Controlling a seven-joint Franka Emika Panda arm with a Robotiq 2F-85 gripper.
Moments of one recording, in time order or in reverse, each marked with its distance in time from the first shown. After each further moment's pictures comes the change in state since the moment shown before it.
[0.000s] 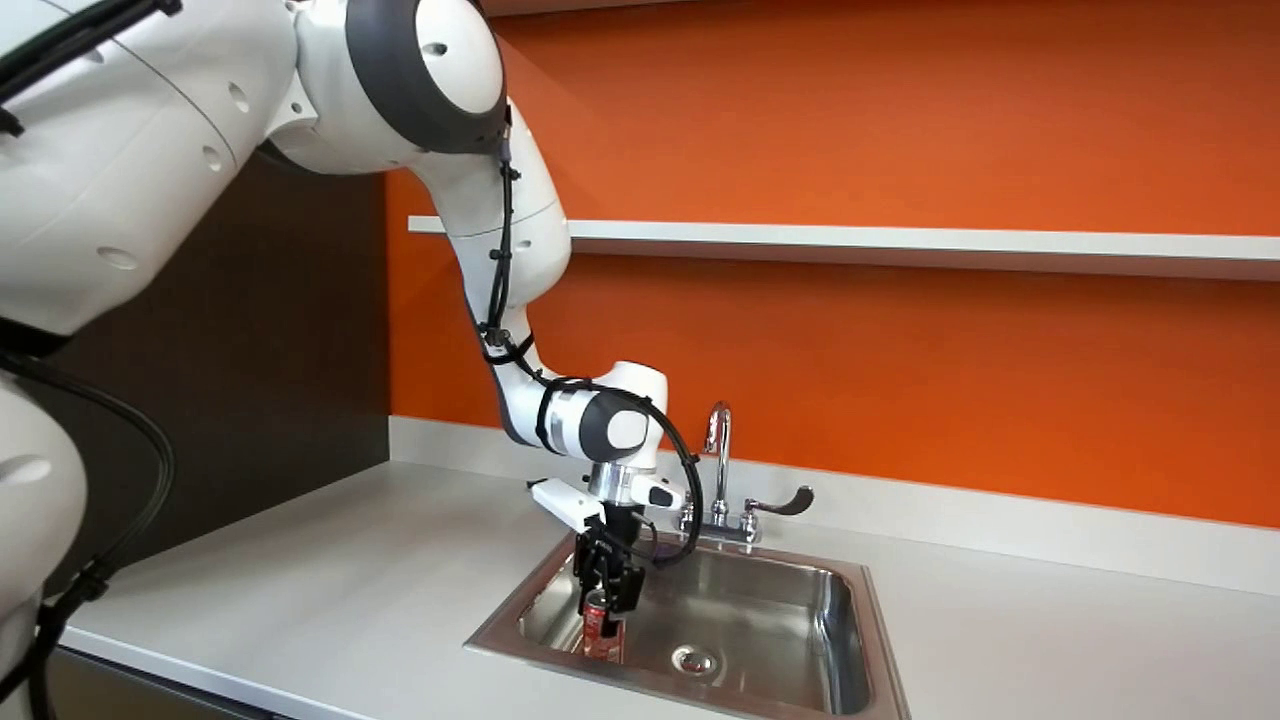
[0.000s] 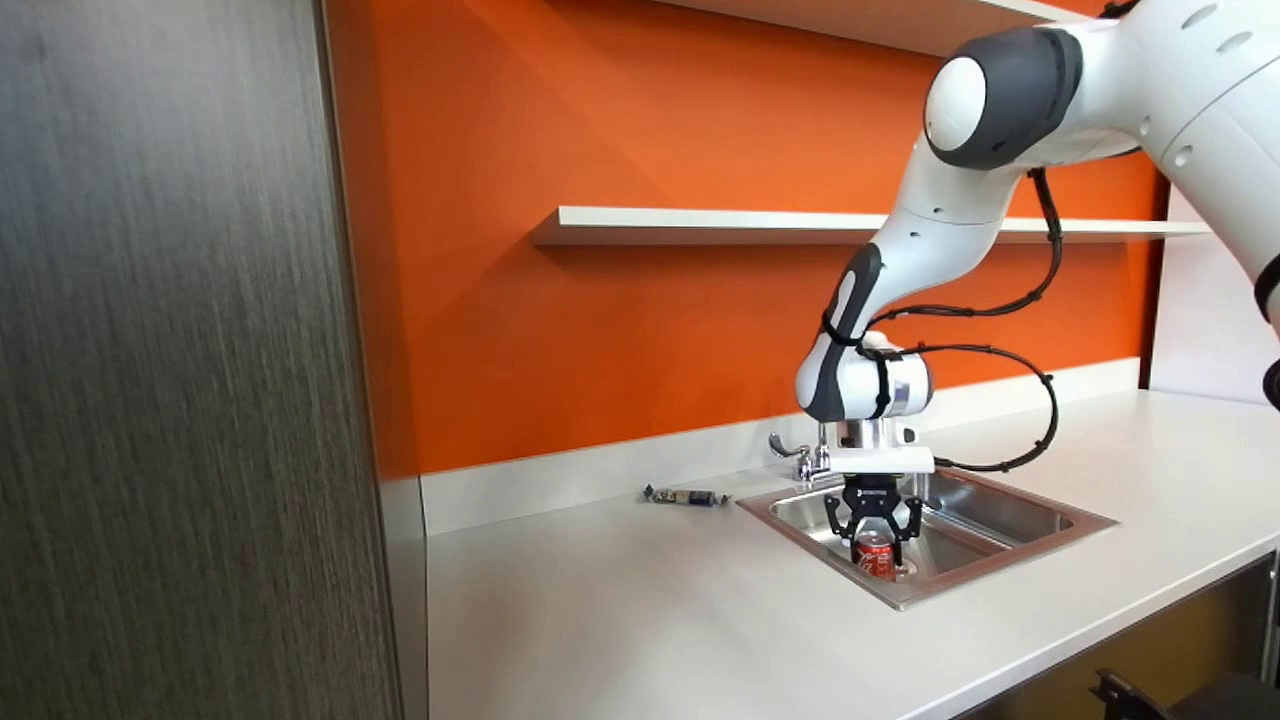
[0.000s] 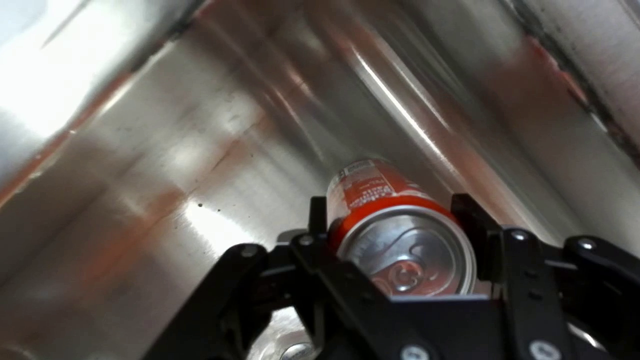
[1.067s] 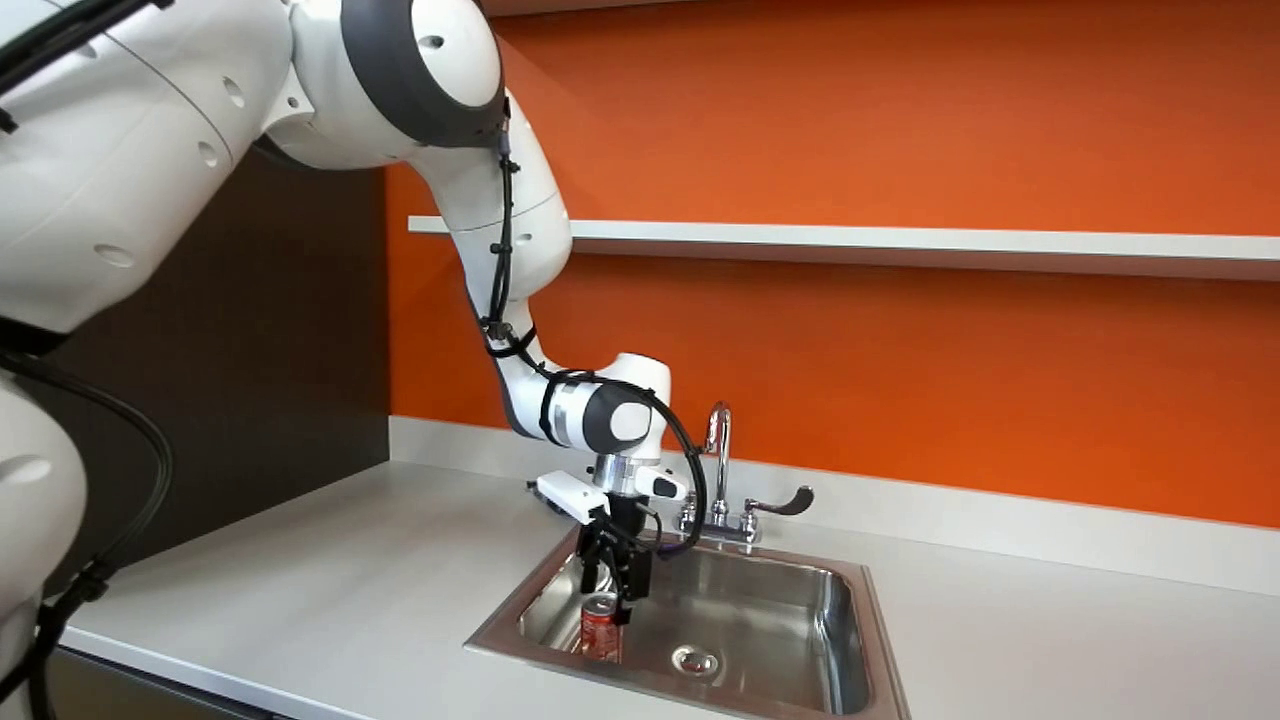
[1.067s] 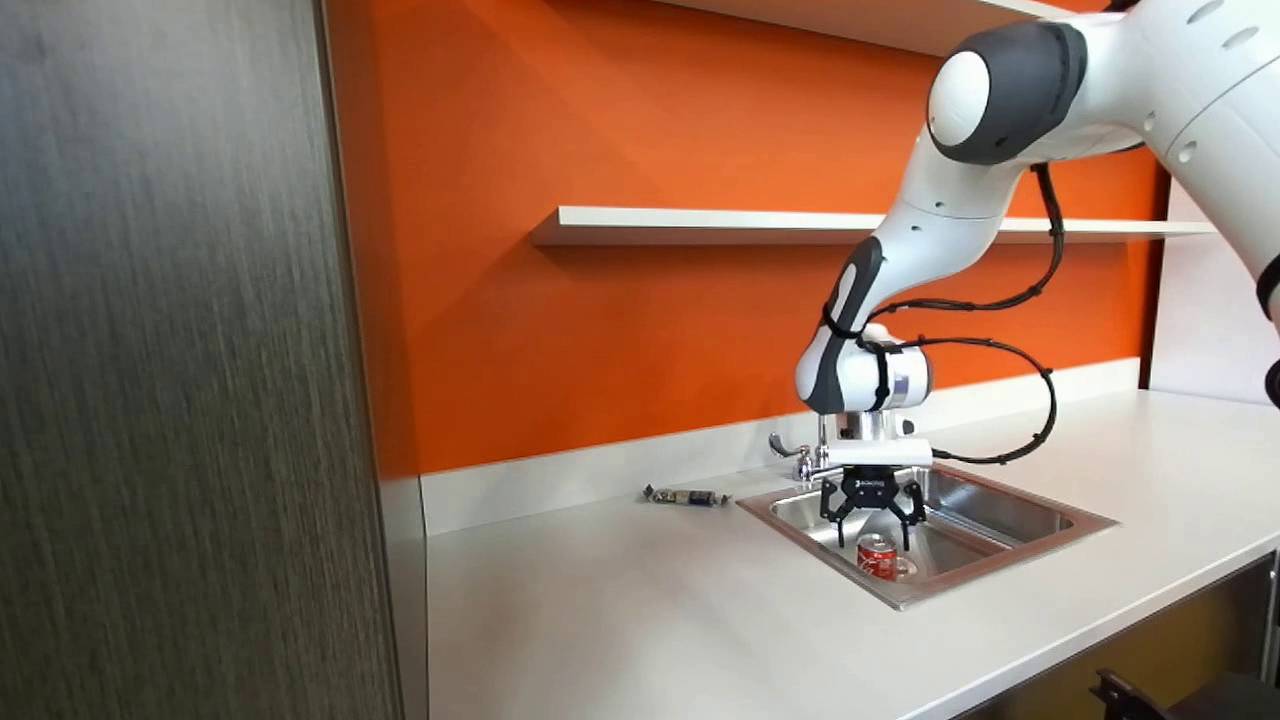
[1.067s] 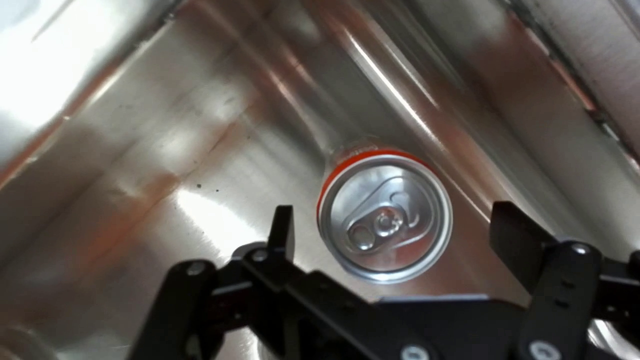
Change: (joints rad) arm 0.000 -0.015 -0.005 0.010 0.002 0.000 0.000
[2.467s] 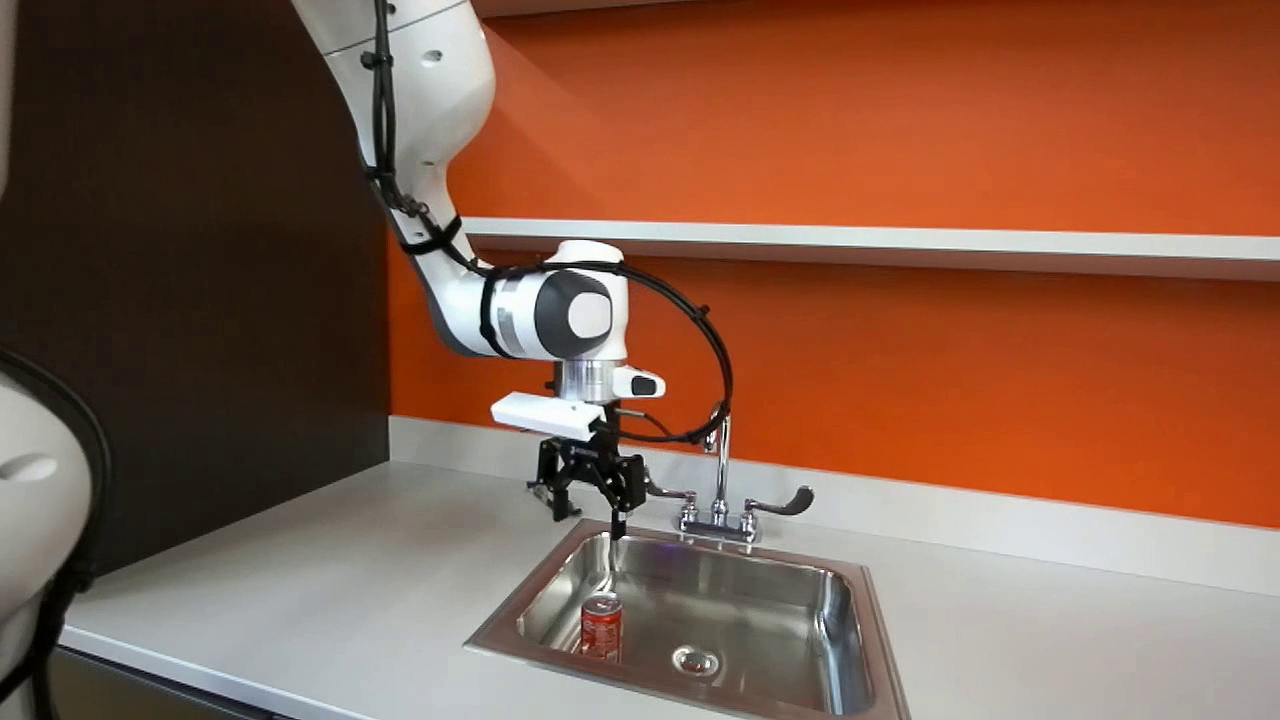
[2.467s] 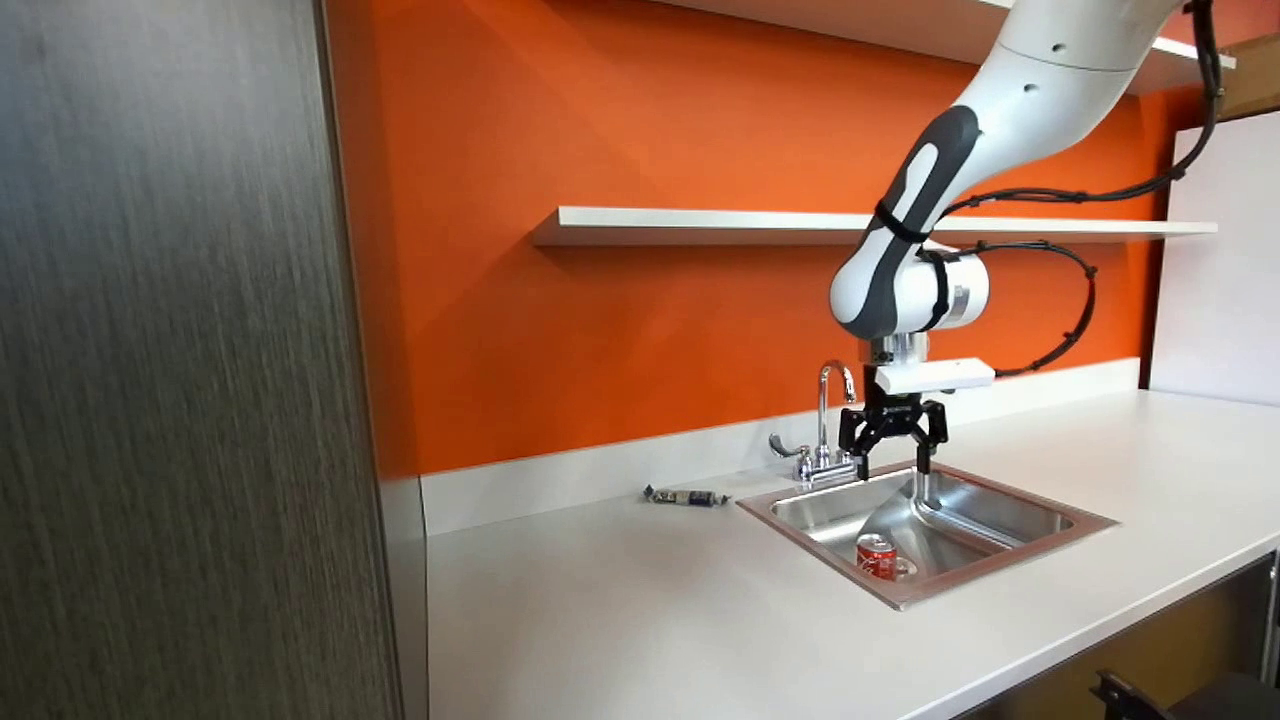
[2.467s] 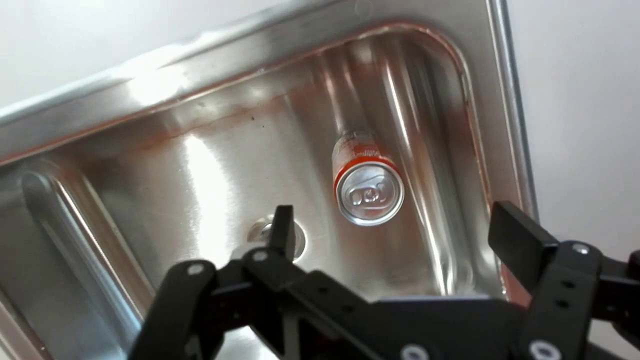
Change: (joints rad) arm 0.015 -0.483 -0.001 -0.365 -0.196 0.071 -0.248
